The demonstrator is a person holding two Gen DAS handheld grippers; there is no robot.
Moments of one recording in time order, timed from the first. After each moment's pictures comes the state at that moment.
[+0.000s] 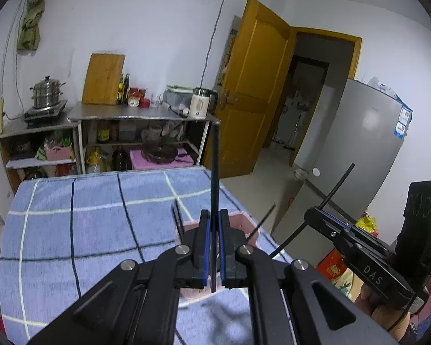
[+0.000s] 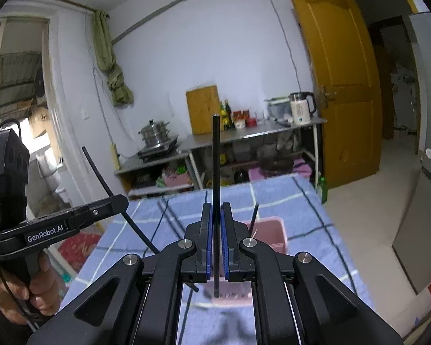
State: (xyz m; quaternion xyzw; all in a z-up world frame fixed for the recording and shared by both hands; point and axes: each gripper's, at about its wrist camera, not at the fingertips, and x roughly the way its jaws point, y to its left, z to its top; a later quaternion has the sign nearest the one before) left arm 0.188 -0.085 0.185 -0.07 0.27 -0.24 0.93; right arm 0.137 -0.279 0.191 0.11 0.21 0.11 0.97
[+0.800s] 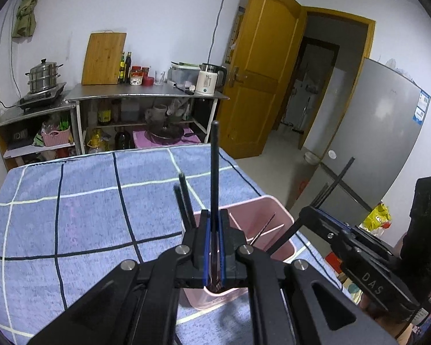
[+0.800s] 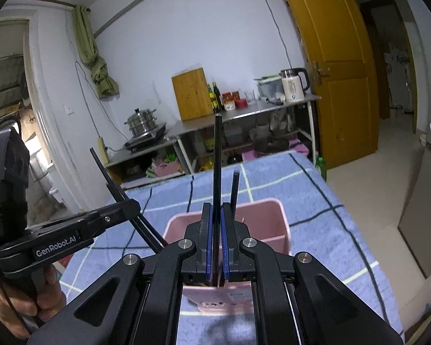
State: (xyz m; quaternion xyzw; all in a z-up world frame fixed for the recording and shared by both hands) left arm 0.246 -0.112 0.116 -0.05 0.32 -0.22 0.92; right arm 0.192 -0.279 0.115 0.12 0.26 0.10 0.95
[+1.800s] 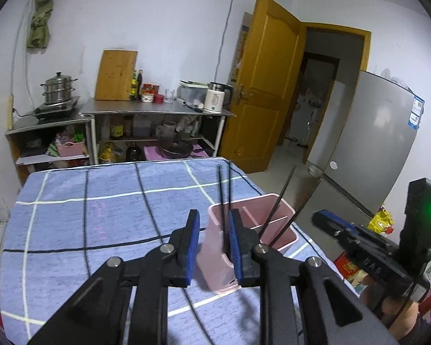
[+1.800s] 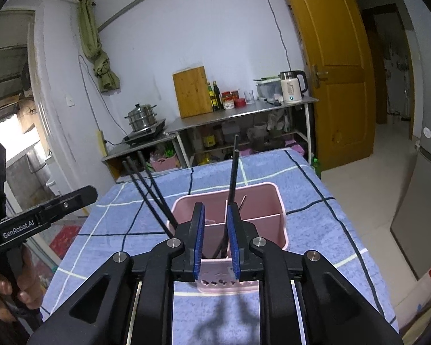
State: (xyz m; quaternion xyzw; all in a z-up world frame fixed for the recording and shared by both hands) left arm 0.191 -0.059 0.136 -0.06 0.28 -0.20 0.94; right arm 0.145 -0.271 0.127 0.10 0.25 0.10 0.96
